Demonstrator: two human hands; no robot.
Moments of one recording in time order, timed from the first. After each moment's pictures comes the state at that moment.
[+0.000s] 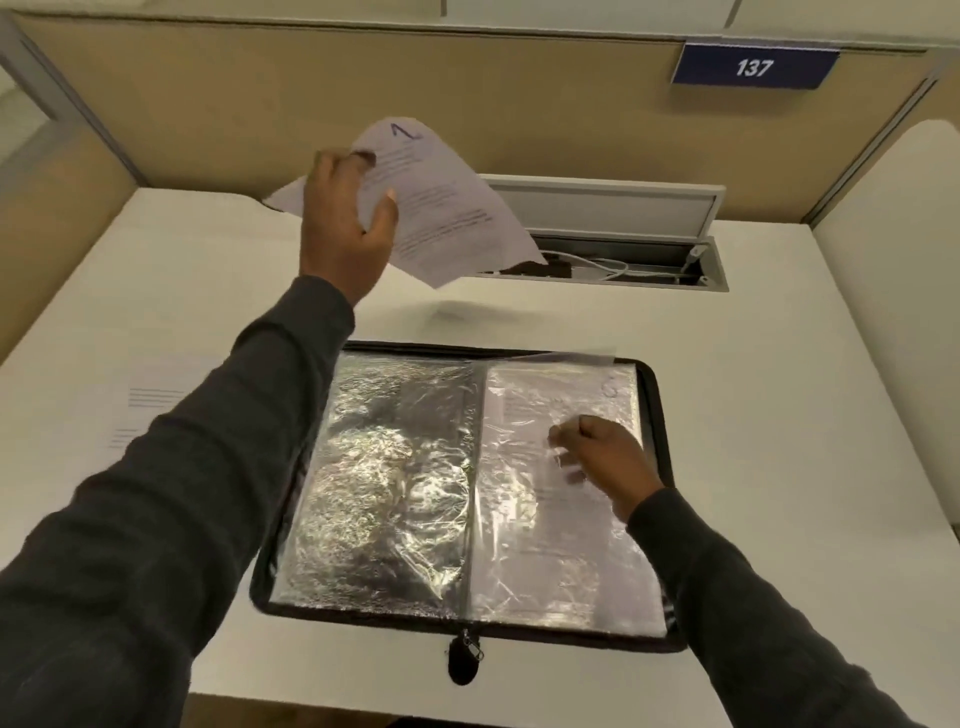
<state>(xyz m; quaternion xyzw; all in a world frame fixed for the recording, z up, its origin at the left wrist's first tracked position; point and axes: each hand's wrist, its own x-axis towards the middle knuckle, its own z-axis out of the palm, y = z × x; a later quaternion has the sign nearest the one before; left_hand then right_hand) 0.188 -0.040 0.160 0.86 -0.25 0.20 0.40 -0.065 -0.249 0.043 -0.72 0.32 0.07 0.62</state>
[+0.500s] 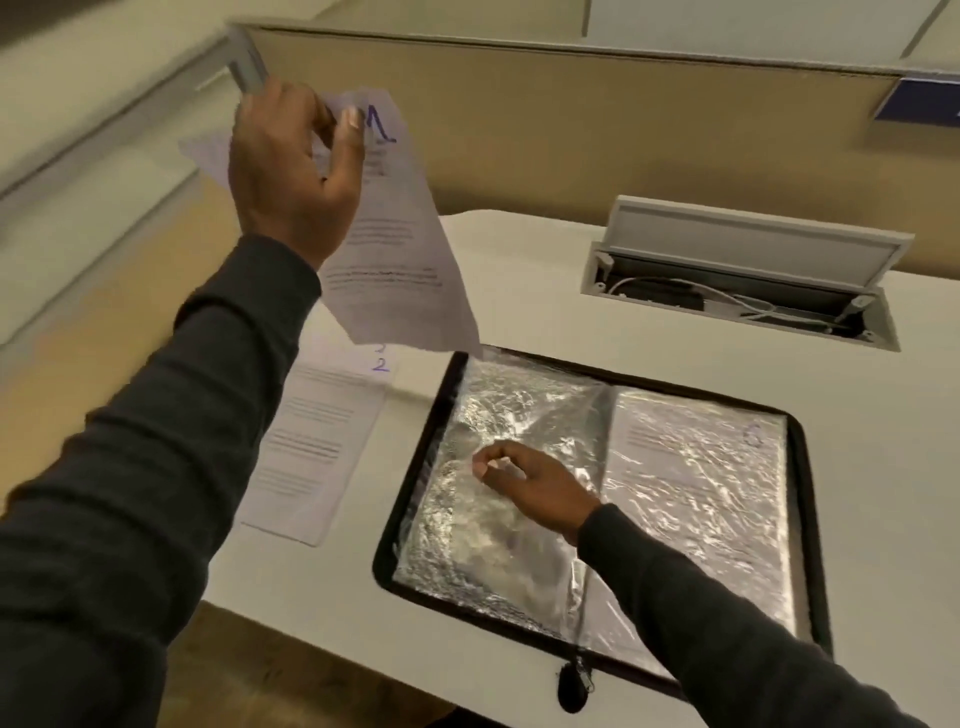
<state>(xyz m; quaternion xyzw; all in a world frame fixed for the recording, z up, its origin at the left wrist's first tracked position) 0.215 0.143 0.230 0.86 -0.17 0.42 0.24 0.005 -0.070 0.035 -0.80 0.03 0.22 0.56</state>
